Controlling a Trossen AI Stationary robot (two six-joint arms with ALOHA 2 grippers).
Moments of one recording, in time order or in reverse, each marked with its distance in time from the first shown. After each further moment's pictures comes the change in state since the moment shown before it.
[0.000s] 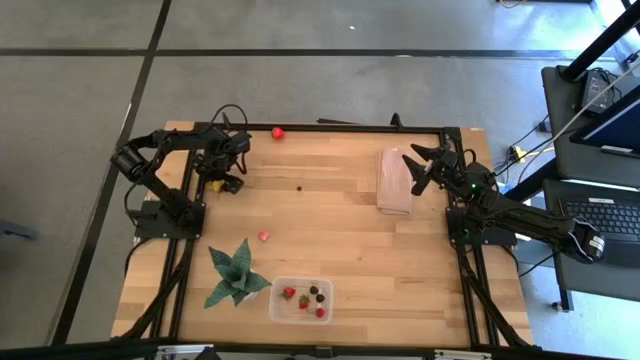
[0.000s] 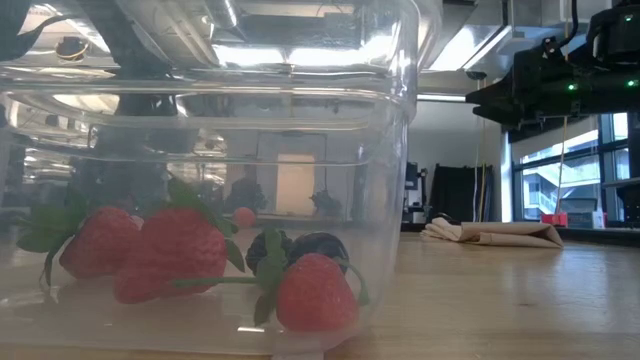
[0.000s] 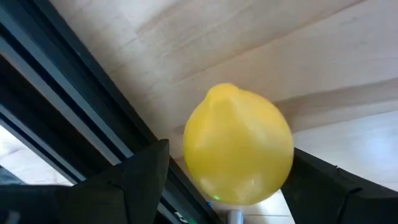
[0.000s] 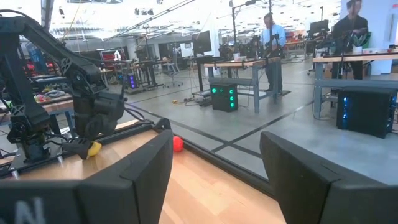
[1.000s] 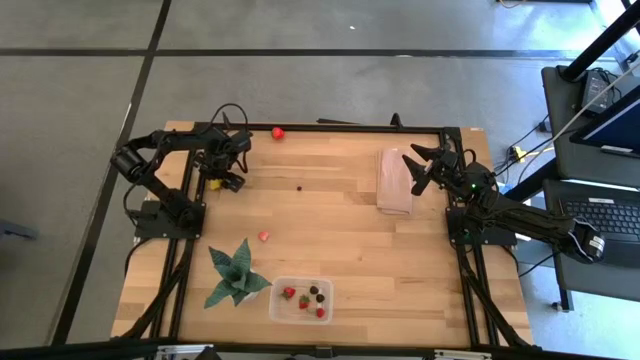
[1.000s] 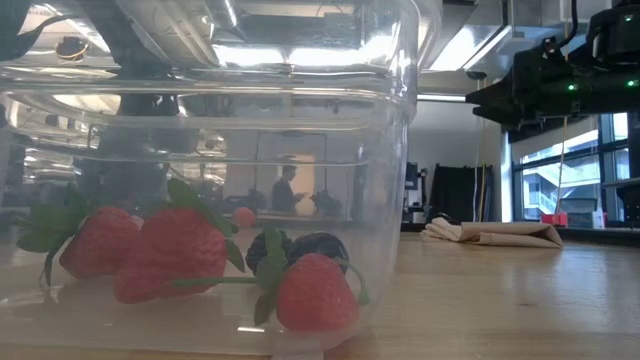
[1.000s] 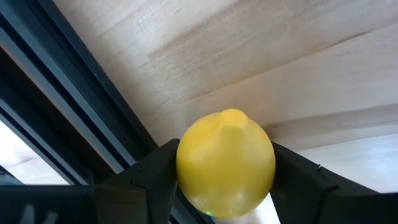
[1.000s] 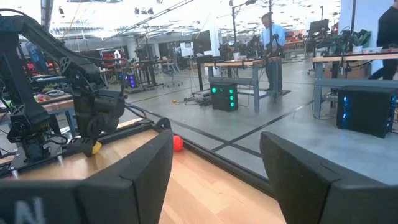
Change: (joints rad) left arm -0.001 0.001 0.000 0.038 -0.049 -0.007; right arm 0.000 0.000 0.000 -0.002 0.000 0.000
